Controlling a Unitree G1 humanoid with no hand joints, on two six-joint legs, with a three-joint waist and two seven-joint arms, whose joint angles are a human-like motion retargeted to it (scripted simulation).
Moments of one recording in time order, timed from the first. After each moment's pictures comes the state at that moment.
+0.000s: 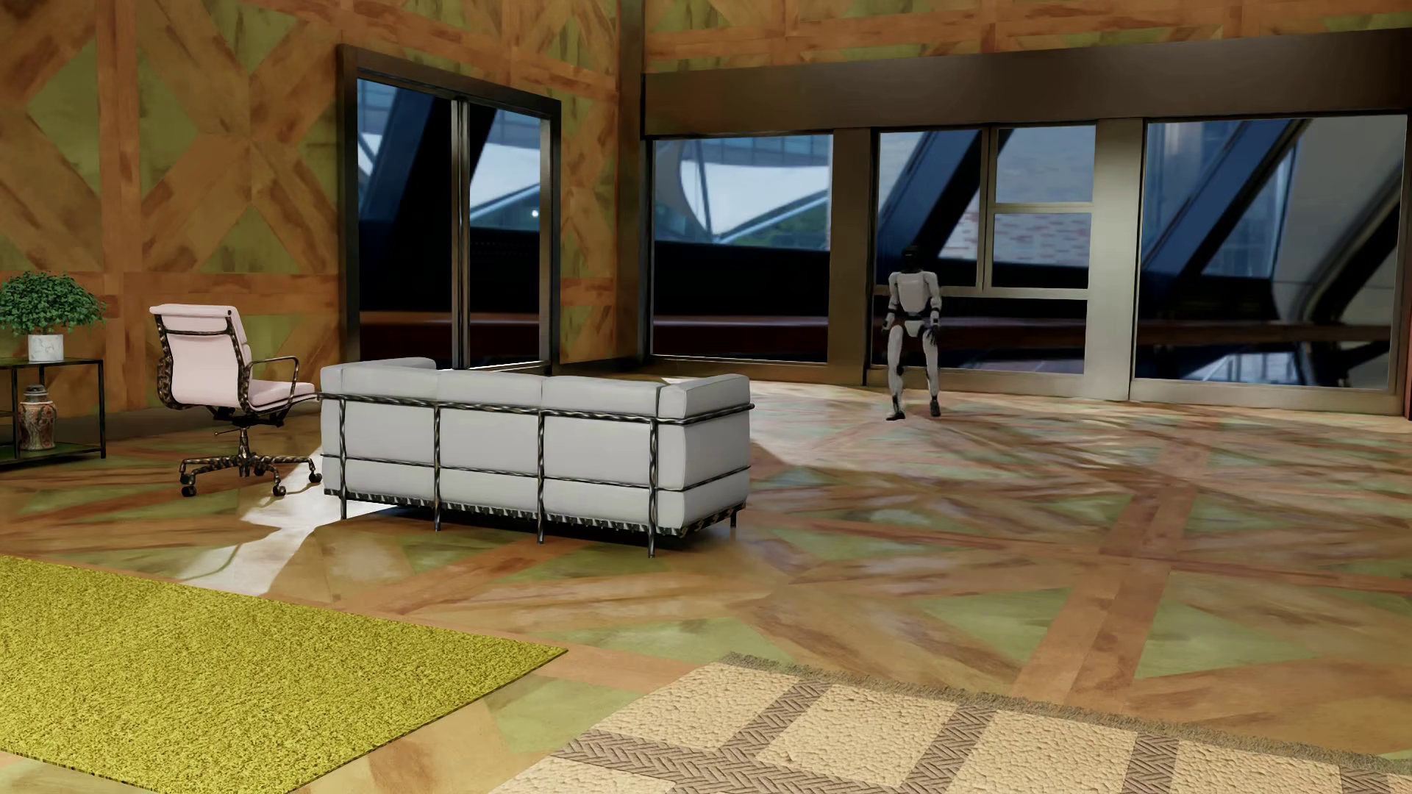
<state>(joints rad) 0.38 -0.51 -0.11 0.06 0.03 0.00 0.36 -0.30 0.23 0.41 0.29 0.05 0.30 -0.24 0.18 0.15 -0.13 -0.10 -0.15 0.02 0.02 0.56 0.80 0.81 -1.18 0.27 0.32 0.04 0.21</state>
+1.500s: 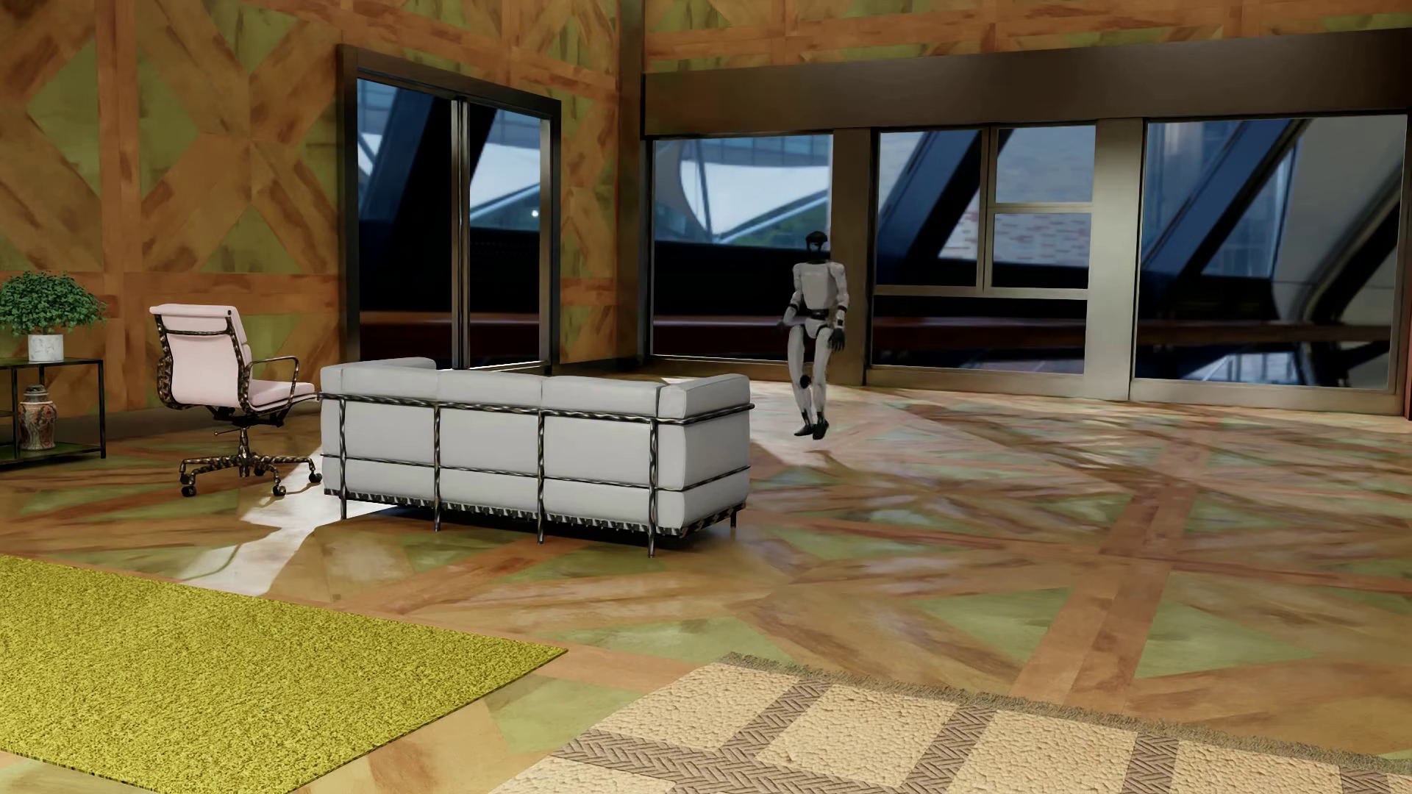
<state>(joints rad) -0.43 0.04 0.01 0.27 0.13 0.08 0.24 -0.15 0.21 0.98 0.34 0.31 -0.12 -0.05 -0.21 0.03 0.03 0.06 -0.07 0.07 0.02 0.53 0.76 0.84 -1.14 0.23 0.12 -0.03 -0.07</state>
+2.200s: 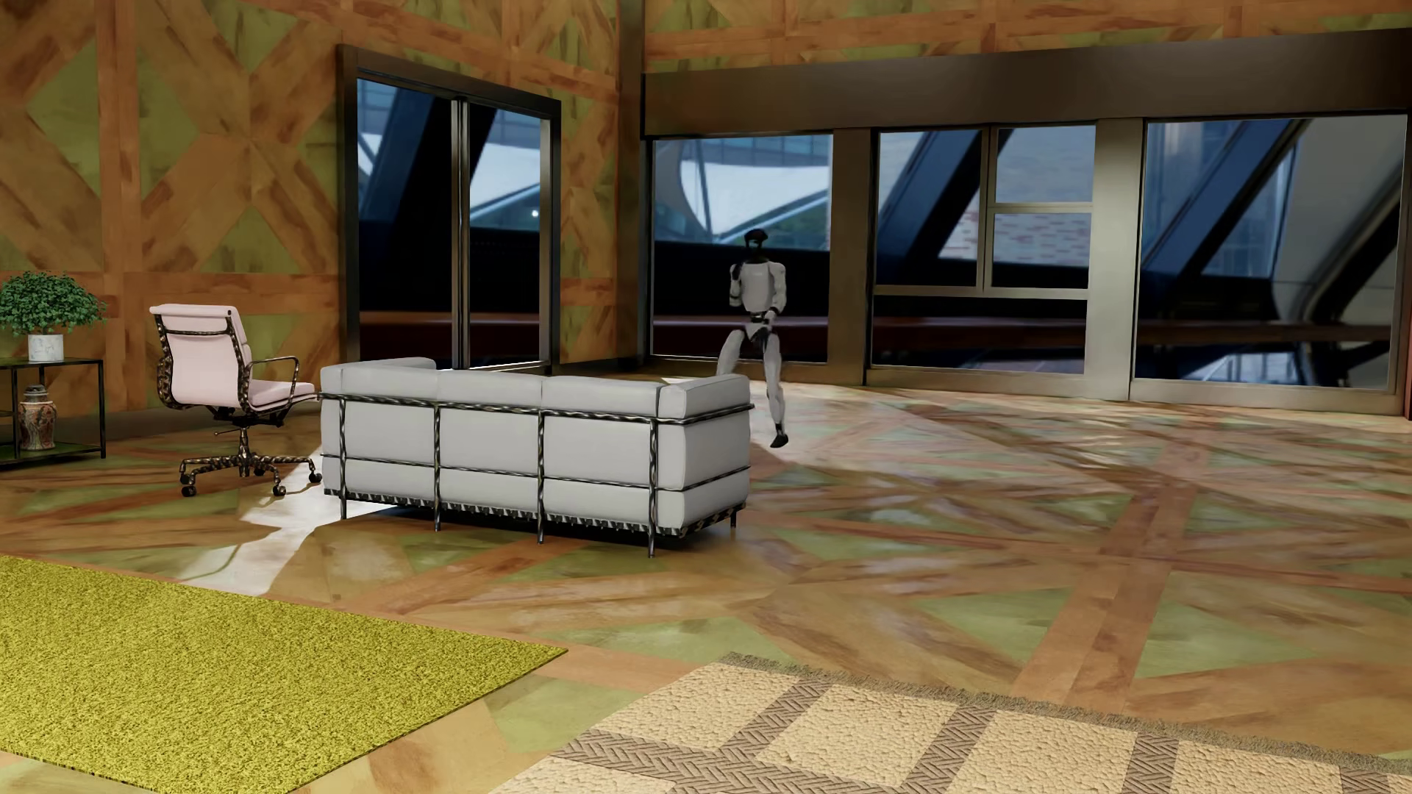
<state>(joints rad) 0.24 -0.40 -0.07 -0.04 -0.13 -0.03 0.17 -0.21 0.17 0.32 0.16 -0.08 -0.04 -0.35 0.02 0.12 -0.11 0.04 0.05 -0.17 0.58 0.67 -0.71 0.98 -0.24 0.22 -0.20 -0.07 -0.07</state>
